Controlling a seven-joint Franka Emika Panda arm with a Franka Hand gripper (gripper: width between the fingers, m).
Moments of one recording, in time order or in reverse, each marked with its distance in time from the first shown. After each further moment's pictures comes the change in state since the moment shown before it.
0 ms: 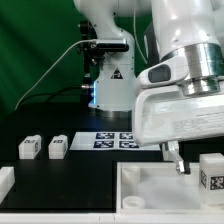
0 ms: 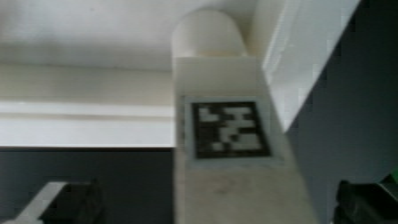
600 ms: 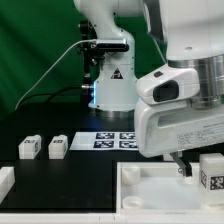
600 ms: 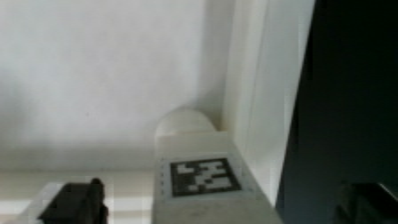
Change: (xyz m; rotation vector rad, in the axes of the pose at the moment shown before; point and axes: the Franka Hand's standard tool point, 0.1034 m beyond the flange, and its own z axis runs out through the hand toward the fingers) arm -0.001 -0.013 -0.002 0.097 -0.538 0.066
